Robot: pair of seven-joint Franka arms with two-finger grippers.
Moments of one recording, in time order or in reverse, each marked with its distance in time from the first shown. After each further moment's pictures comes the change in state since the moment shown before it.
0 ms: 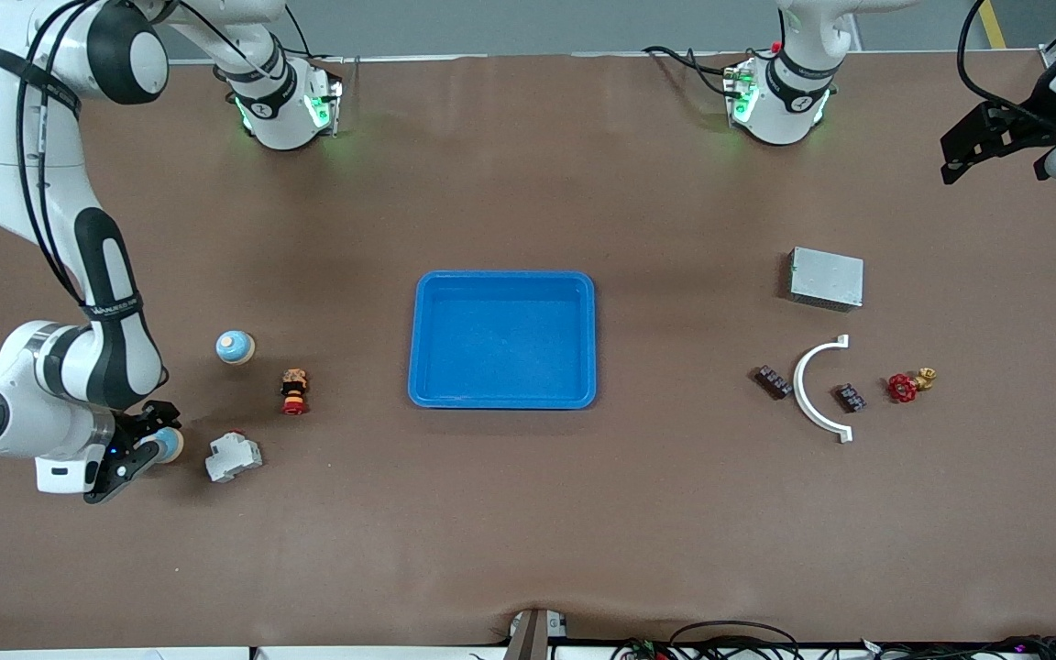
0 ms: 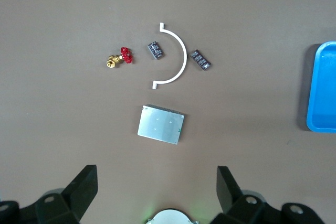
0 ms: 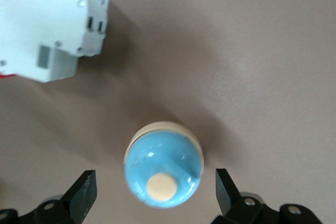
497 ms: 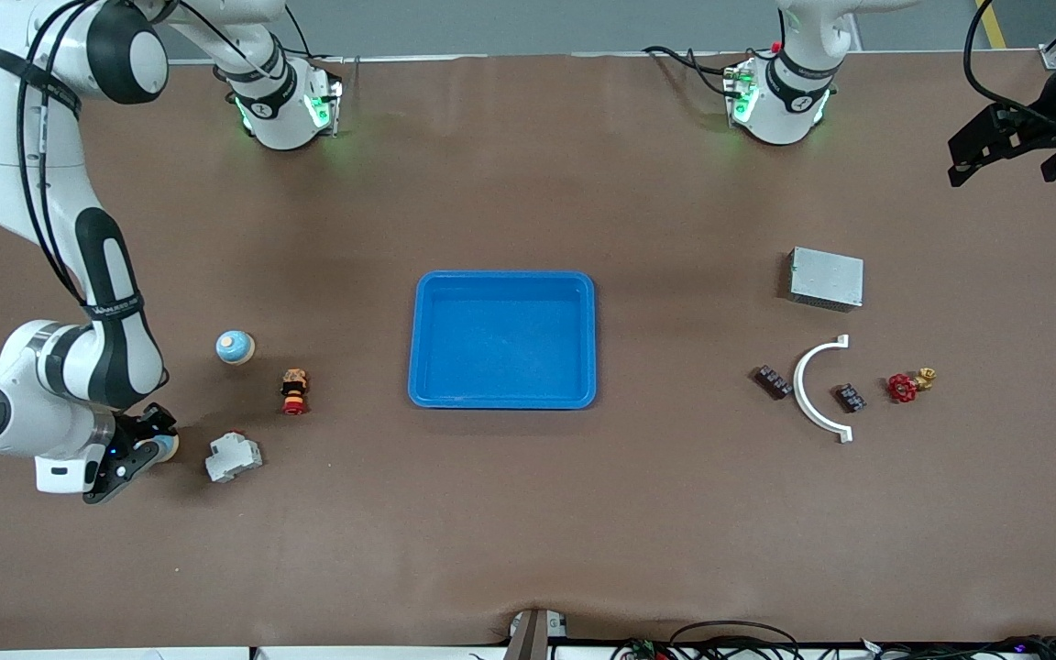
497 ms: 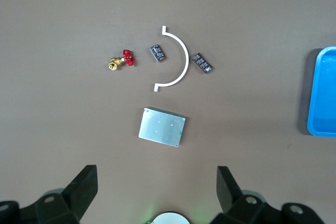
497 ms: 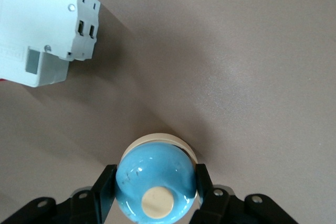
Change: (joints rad) left arm 0.001 0.000 0.011 0.000 0.000 0.011 0.000; right arm -0.001 0.010 0.000 -0.019 0.000 0.081 -0.001
